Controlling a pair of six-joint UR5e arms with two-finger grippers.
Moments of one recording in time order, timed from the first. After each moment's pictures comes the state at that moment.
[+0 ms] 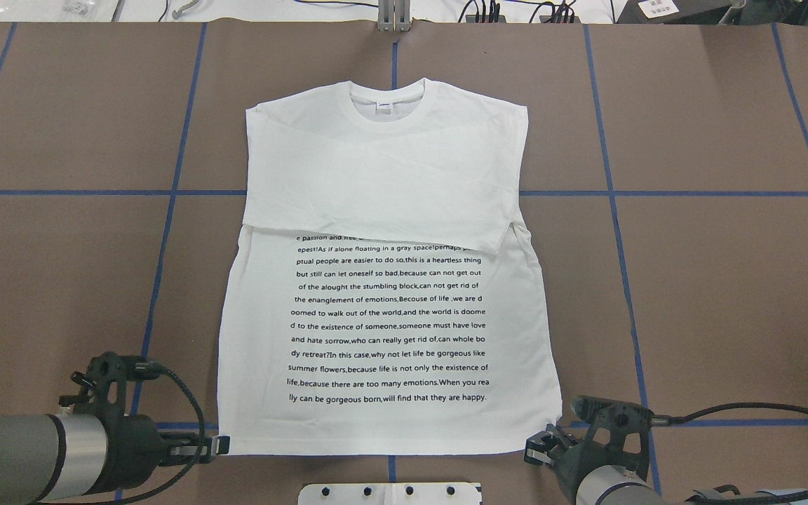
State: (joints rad) left arm -0.14 -1.43 -2.26 -2.29 -1.66 -1.48; right arm -0.10 -1.56 2.31 -1.56 1.14 1.81
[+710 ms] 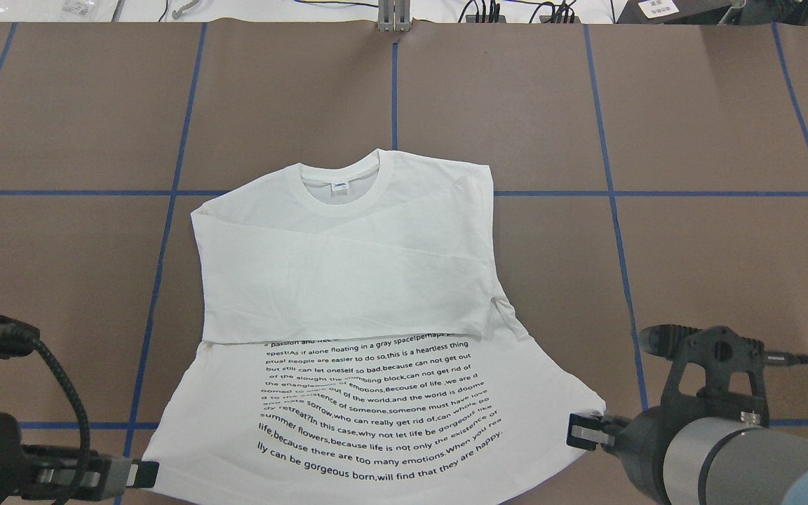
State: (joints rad) left arm -0.32 -1.53 -2.67 -1.76 -1.90 -1.37; right arm 0.08 -1.23 2.67 -2.20 1.42 1.69
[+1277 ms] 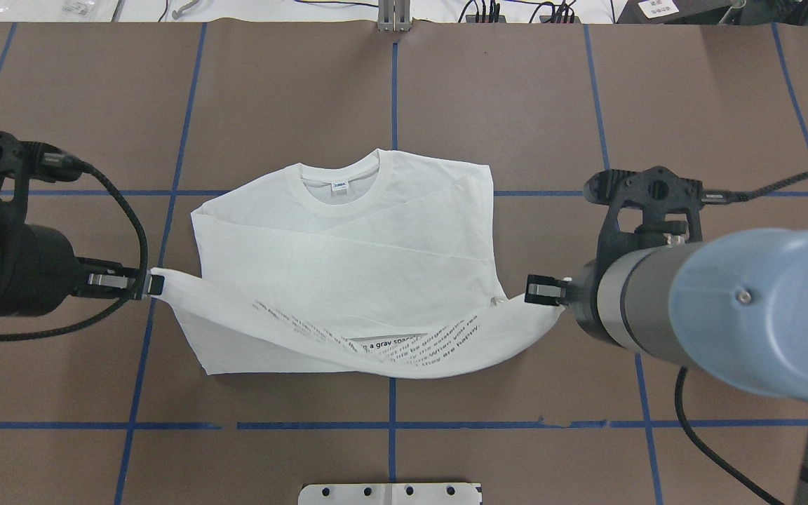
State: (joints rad) left arm -0.67 -1.74 -2.44 -1.57 -1.91 -1.04; right arm 0.43 -1.04 2.41 -2.15 1.56 1.41
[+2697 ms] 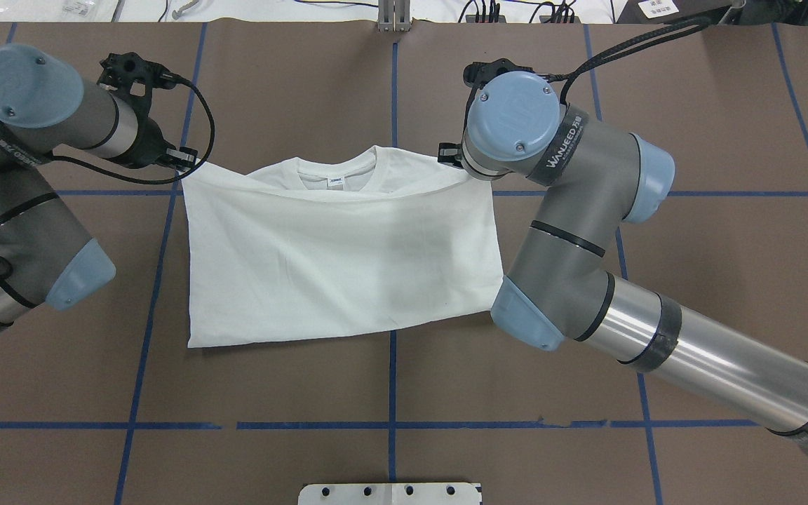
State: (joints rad) left arm -0.85 -1.97 -1.64 -1.93 -1.90 -0.76; right arm 0.64 -0.86 1.64 -1.56 1.62 1.24
